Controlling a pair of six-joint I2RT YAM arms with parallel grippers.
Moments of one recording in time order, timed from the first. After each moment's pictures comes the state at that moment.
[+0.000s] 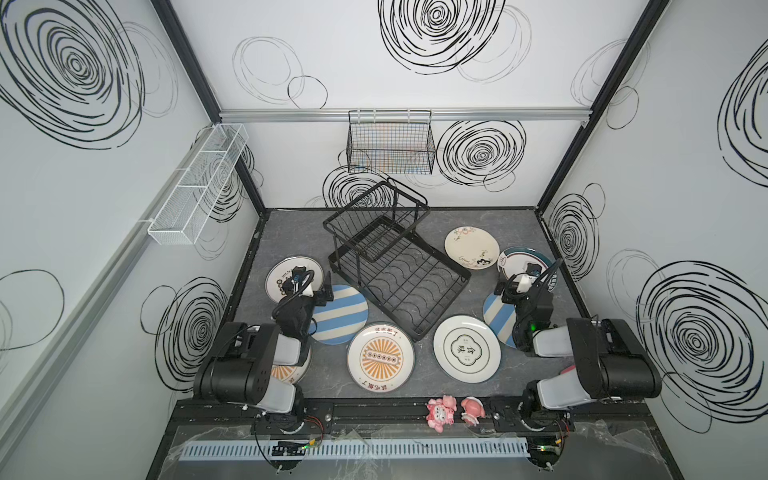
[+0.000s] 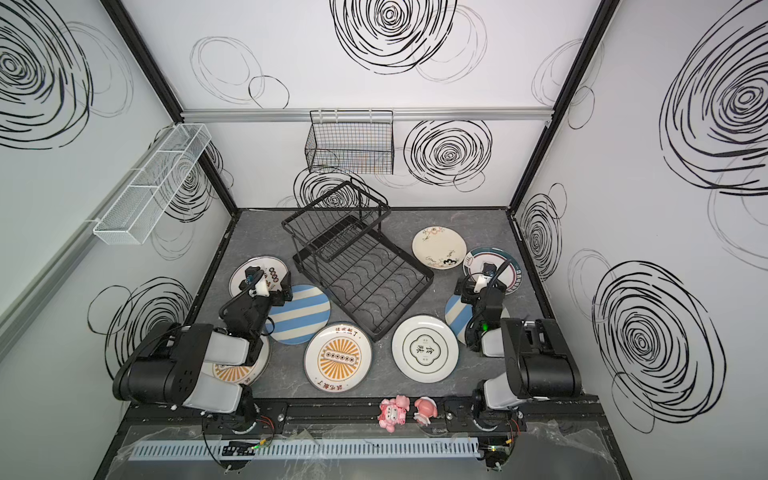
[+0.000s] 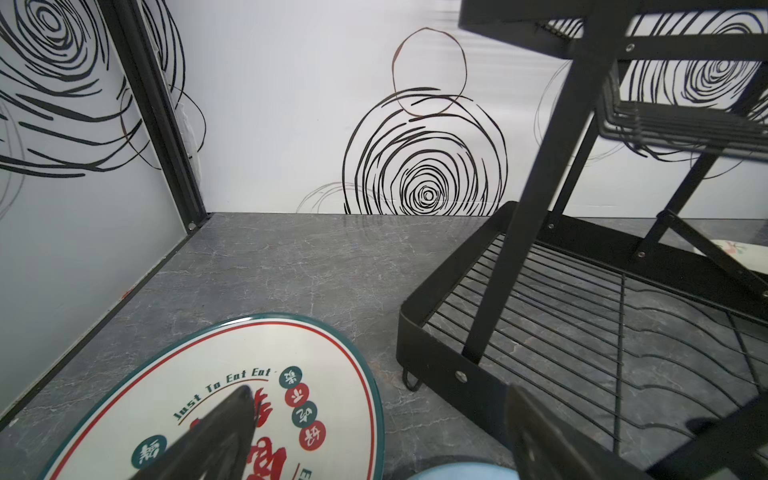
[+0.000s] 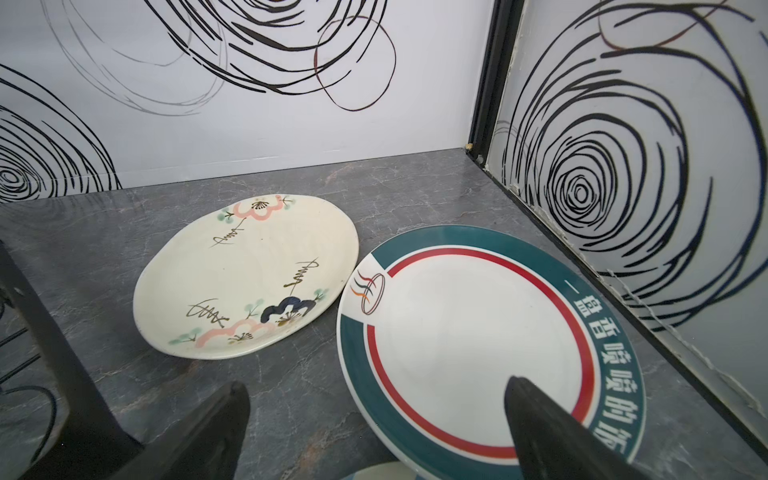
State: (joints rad) left arm -0.01 1.50 0.17 1.23 0.02 -0.03; right arm -0.04 1.48 0.21 1.05 0.12 0.07
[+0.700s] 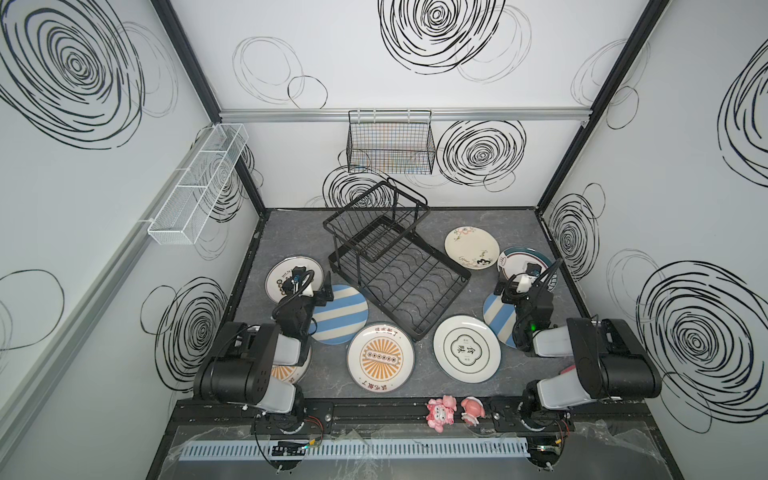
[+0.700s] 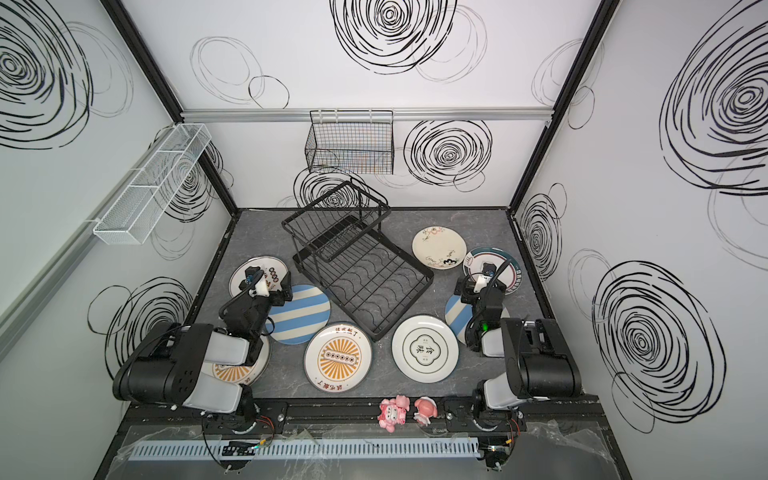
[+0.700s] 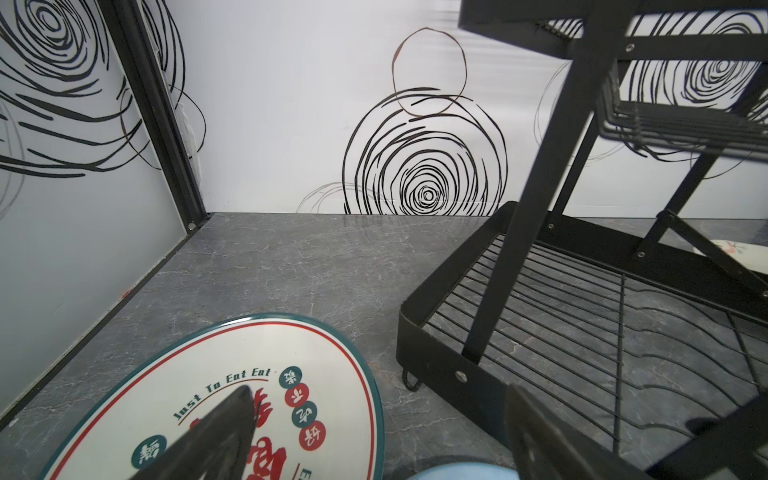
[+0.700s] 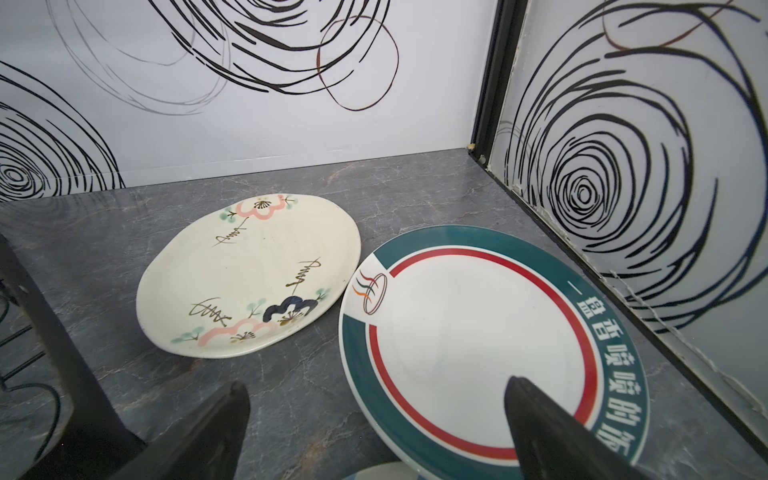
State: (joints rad) left arm -0.01 1.50 0.17 1.23 0.02 -0.03; right arm -0.05 1.48 0.21 1.05 0.11 0.07
